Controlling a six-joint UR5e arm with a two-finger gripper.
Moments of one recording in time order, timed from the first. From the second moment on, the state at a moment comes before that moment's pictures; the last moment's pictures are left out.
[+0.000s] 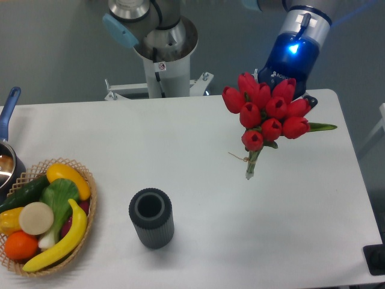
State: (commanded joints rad) arm 2.87 -1.68 -1.68 -0.91 0.53 1.09
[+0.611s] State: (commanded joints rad) arm 2.86 -1.60 -1.71 -0.91 0.76 1.09
